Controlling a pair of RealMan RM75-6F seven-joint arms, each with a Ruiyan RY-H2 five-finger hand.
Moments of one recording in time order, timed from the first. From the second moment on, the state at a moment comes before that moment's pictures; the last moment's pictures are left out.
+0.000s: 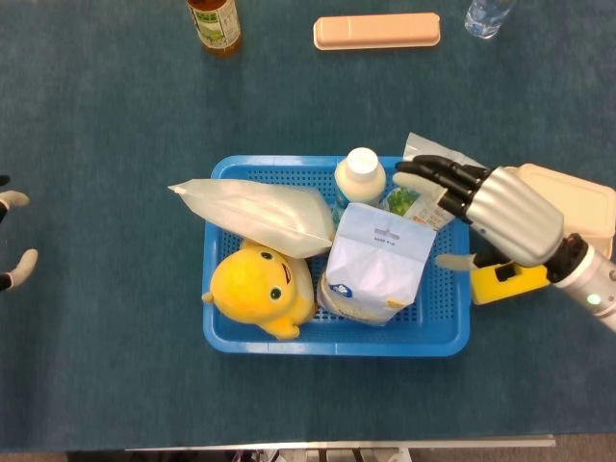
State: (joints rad) left arm -0.14 -1.24 -0.04 -1.53 1.39 1.37 0.10; right arm 0.58 -1.44 -0.02 -1.31 -1.91 1.36 0.34
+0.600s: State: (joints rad) left arm -0.14 -1.24 -0.04 -1.53 1.40 1.38 0.09; right arm 0.61 -1.49 -0.04 -1.28 -1.88 1.37 0.42
